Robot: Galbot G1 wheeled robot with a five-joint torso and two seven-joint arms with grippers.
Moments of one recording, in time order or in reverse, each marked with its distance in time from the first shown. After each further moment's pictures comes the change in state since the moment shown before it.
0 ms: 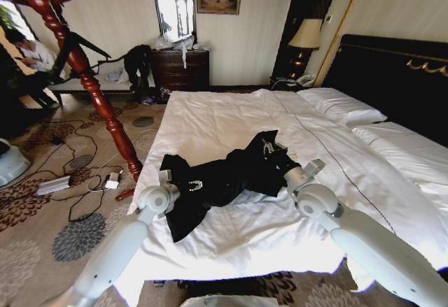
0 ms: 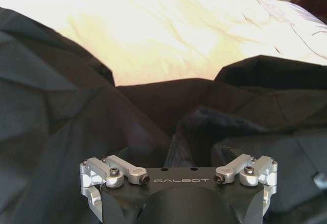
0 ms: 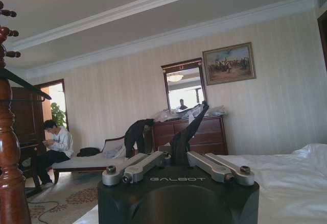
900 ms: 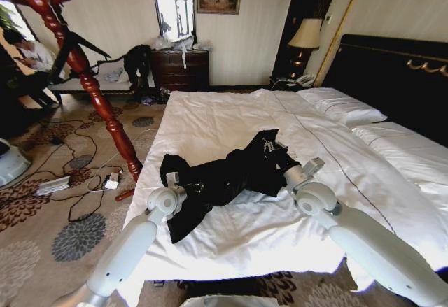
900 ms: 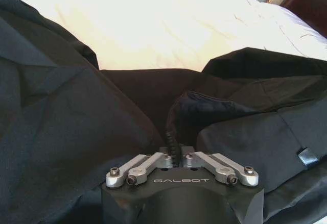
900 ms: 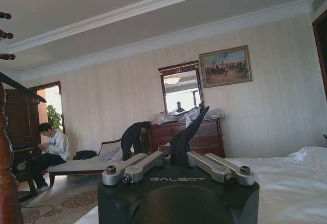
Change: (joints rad) left arm 0.075 -0.012 -0.006 -0.043 0.022 -0.038 0.029; right arm 0.018 0.005 0.003 -0.017 0.003 0.002 0.002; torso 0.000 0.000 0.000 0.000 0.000
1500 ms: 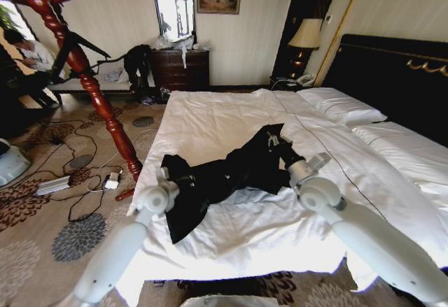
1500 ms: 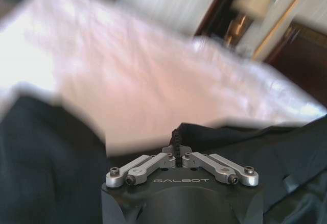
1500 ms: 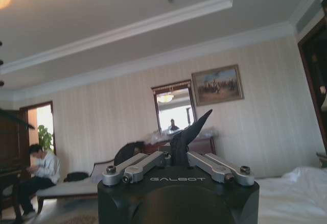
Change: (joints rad) left arm -0.042 0.094 -0.146 -0.139 -0.060 -0.073 0.017; right arm 0.071 -0.039 0.051 0.010 0.077 0.021 0.021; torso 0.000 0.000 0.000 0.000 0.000
